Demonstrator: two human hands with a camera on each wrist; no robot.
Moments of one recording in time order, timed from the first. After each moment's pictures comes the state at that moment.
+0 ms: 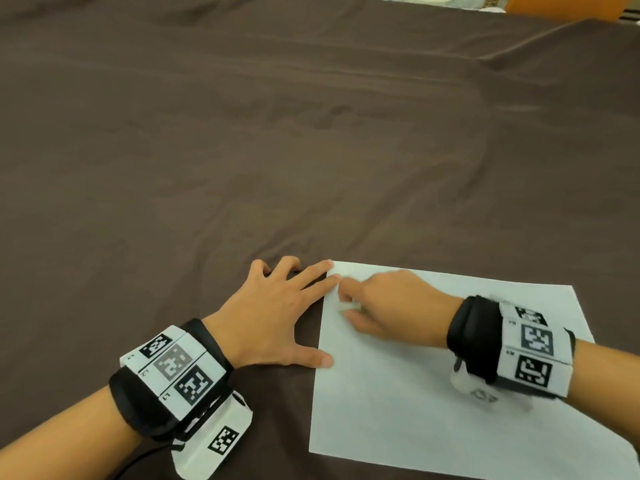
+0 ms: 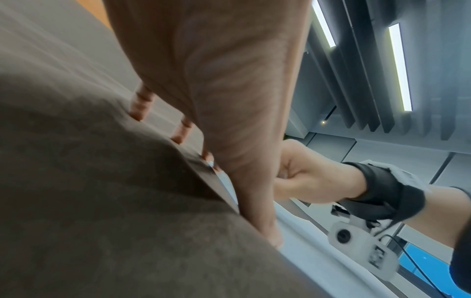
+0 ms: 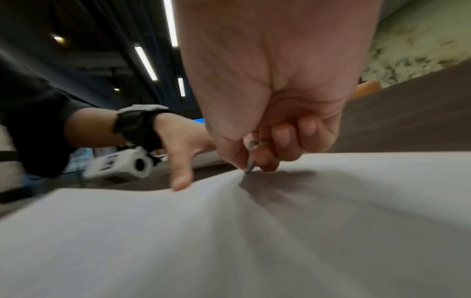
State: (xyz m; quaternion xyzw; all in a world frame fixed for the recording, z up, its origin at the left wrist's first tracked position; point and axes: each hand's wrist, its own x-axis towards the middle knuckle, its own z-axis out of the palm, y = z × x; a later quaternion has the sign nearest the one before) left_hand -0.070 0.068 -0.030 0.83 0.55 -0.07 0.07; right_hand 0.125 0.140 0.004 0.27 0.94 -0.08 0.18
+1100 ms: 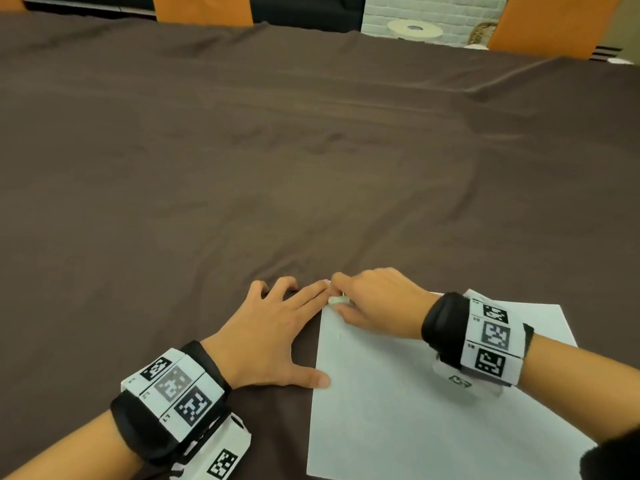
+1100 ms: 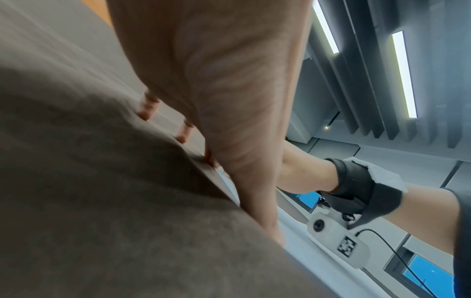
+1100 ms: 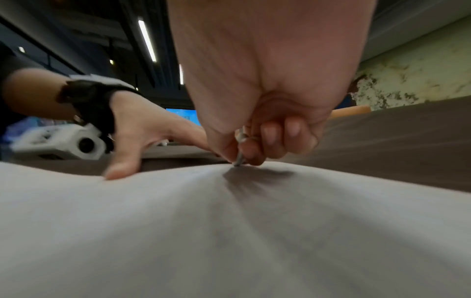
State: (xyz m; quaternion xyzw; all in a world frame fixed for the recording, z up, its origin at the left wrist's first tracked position) left_hand -0.072 0.066 -0.035 0.83 0.56 -0.04 0.09; right_hand 0.114 0.163 -0.004 0.28 0.95 -0.07 0.12
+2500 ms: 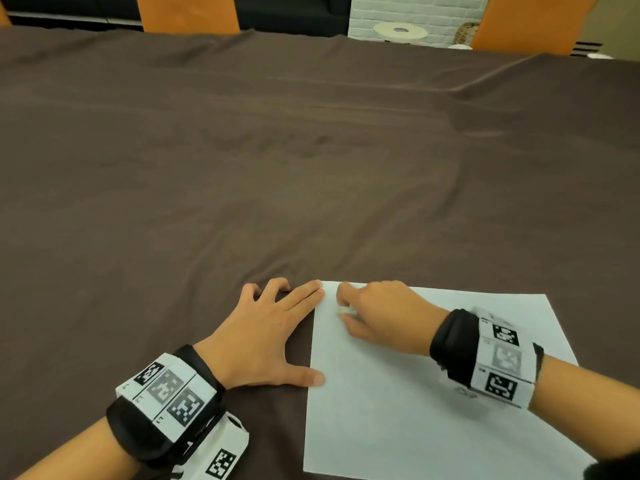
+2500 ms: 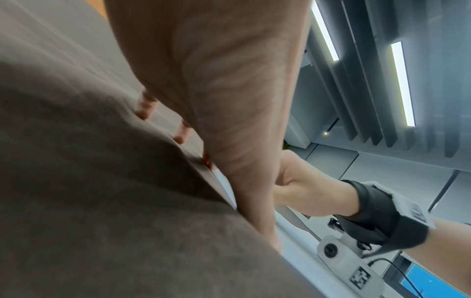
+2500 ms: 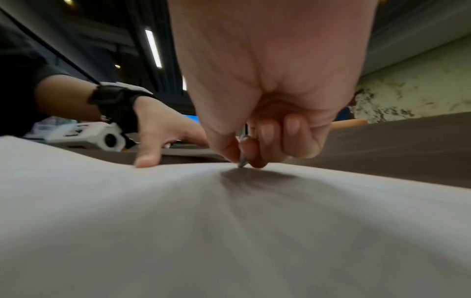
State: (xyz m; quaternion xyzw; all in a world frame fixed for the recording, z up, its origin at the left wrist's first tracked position) left_hand -0.073 0.066 -0.036 0.82 0.56 -0.04 0.10; right_hand 0.133 0.145 -0.003 0.33 0.93 -0.08 0.13
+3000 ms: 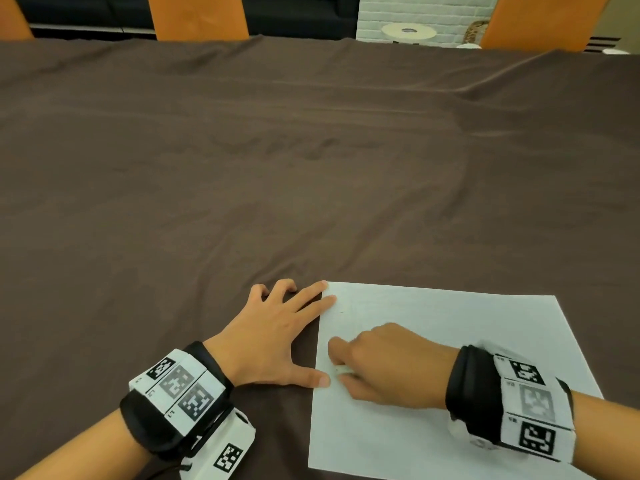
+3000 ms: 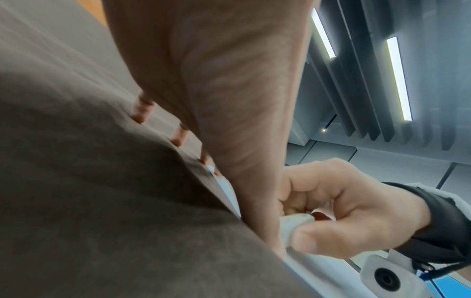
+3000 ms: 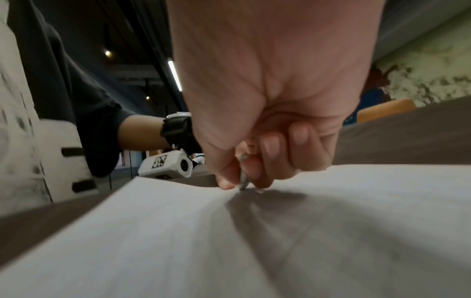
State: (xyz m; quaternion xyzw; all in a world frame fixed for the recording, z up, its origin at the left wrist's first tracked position) left_hand -0.073 0.066 -0.034 0.82 0.55 -0.07 0.10; right_hand 0.134 0.100 0.008 0.22 0.94 -0.14 0.21
